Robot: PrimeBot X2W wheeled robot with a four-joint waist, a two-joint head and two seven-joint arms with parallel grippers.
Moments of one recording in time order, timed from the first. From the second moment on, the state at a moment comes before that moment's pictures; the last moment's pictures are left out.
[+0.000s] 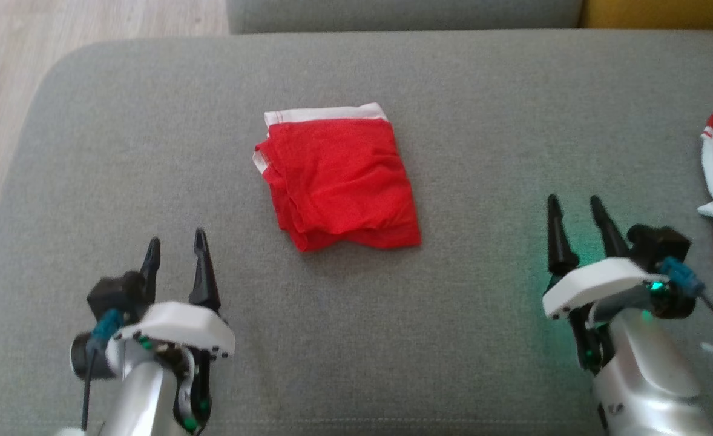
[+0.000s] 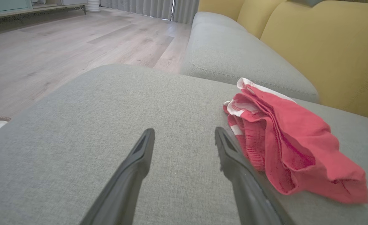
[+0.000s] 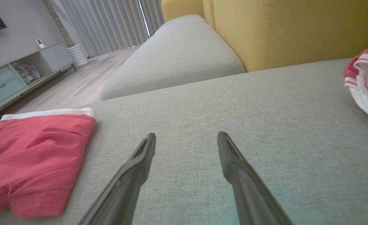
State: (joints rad) left arm -0.18 0.03 -0.15 0.41 -0.29 0.11 -0.26; right arm -0.40 -0.06 0.03 0.74 0.24 0.12 -0.25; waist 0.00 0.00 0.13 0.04
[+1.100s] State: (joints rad) left arm -0.13 0.03 -0.23 0.39 -0.28 0.09 -0.26; right arm -0.40 -0.06 0.16 0.75 0.25 0.12 -0.25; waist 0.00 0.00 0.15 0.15
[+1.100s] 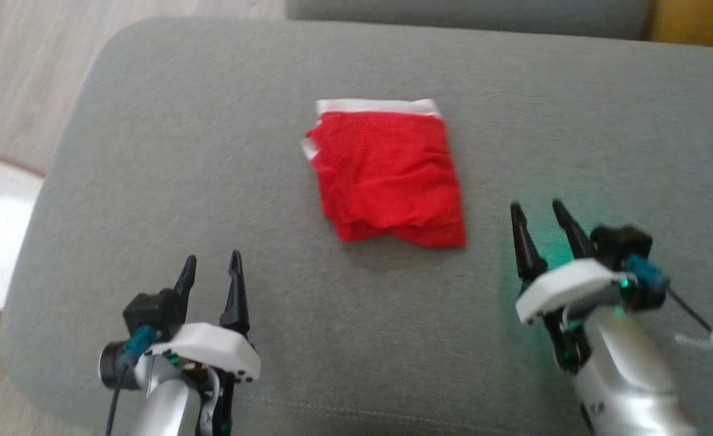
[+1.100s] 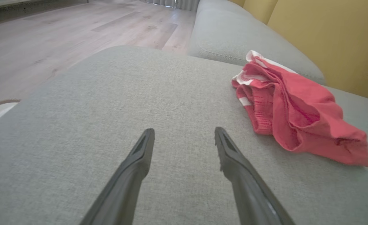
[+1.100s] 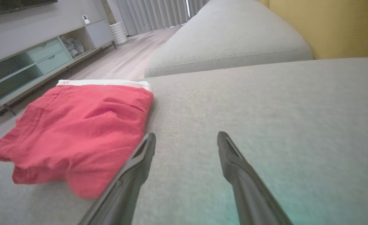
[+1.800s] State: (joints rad) left arm -0.16 0.03 -0.27 0.39 -0.35 0.10 -0.26; right arm -0.72 -0.08 0.19 1.11 0.34 0.12 -0.21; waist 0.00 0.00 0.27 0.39
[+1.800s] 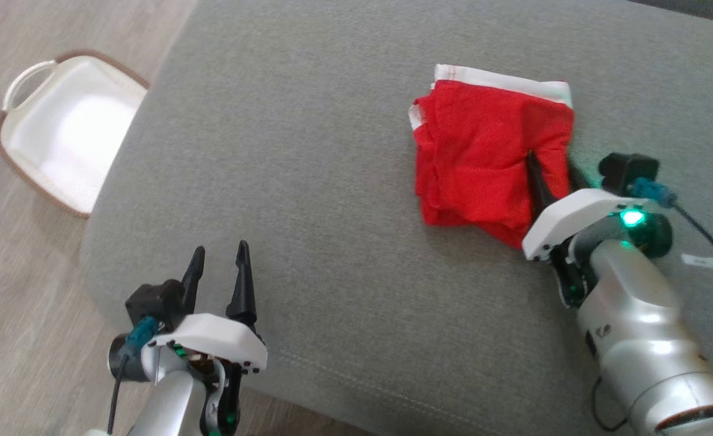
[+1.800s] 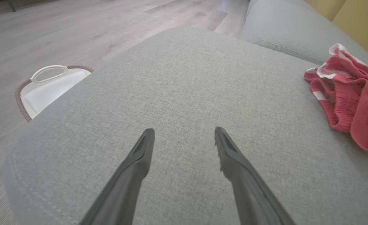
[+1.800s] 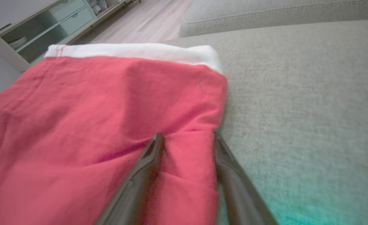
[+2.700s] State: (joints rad) left arm -0.23 0.04 -0.21 0.38 -0.23 0.03 -0.26; right arm -0.62 -0.06 0.36 0.93 0.45 0.12 -0.25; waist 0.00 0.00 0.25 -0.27
